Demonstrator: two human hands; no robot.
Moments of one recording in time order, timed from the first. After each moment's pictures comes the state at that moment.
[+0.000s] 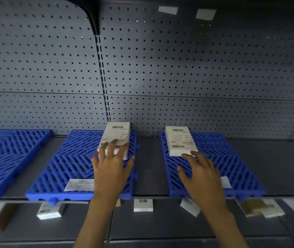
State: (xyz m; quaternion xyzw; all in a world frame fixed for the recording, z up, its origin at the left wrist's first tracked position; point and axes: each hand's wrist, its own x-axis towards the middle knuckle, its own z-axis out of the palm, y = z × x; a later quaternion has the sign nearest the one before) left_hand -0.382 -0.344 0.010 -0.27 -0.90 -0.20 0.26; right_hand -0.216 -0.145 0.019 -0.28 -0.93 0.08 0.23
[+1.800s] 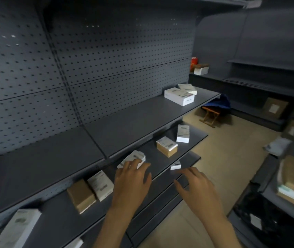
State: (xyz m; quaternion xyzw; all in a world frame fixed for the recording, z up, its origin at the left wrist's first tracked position) left_hand 0.201 0.236 -0.027 -0.63 -0.74 -0.21 0.05; right_hand 0.411 0.282 -0.032 -0.55 -0.81 0.08 0.21
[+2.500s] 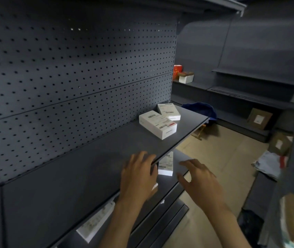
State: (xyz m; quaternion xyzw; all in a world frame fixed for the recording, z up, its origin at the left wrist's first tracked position) left_hand 0.245 0.562 0.007 -0.64 -0.72 -0.26 0.01; right_hand 0.444 0.596 0.000 -0.56 -0.80 0.04 0.21
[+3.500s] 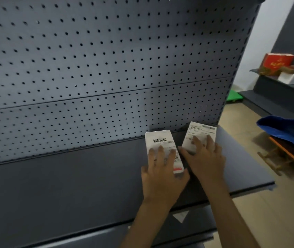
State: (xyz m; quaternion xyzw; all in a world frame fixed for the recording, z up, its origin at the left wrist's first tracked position) left_hand 0.322 0.846 -0.017 -0.40 -0.89 -0.22 0.06; right_hand 0.377 0.995 -0.034 -0.48 -0.85 0.08 0.22
